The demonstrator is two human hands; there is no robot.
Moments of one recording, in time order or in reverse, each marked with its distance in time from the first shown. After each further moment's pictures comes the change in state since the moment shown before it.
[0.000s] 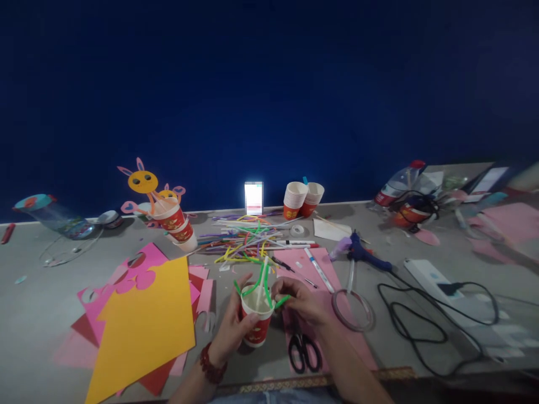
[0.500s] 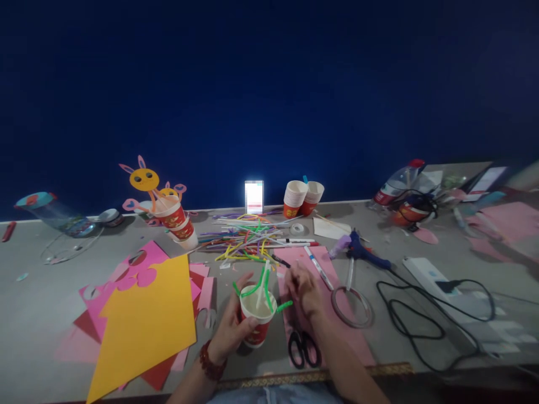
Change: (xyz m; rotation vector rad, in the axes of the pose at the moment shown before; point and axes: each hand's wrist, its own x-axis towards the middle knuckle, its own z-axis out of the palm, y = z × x) left_hand -0.008 0.006 -0.001 -0.029 -0.054 0.034; right_hand 0.005 0.004 -0.001 -0.172 0.499 -0.199
